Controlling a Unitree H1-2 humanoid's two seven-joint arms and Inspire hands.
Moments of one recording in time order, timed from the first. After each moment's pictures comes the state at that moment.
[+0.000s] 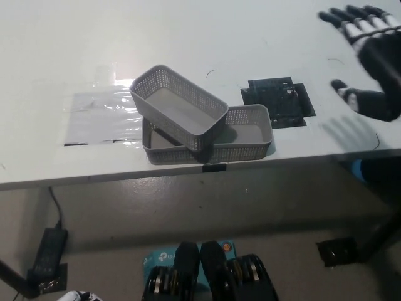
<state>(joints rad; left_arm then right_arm) 0.11 0.50 -0.19 -0.09 0.32 0.30 -0.37 -0.64 -0.46 0.08 -0.49 -0.86 0.27 0.71</state>
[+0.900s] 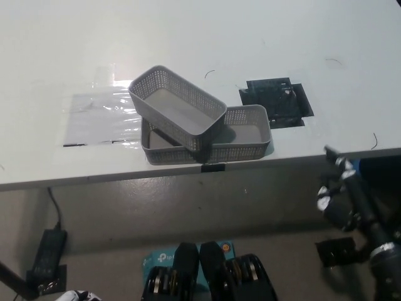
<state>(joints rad) 0.12 0.48 -0.17 -0.09 0.32 0.29 -0.37 -0.18 0.03 -0.18 -0.07 -0.60 0.14 0.35</state>
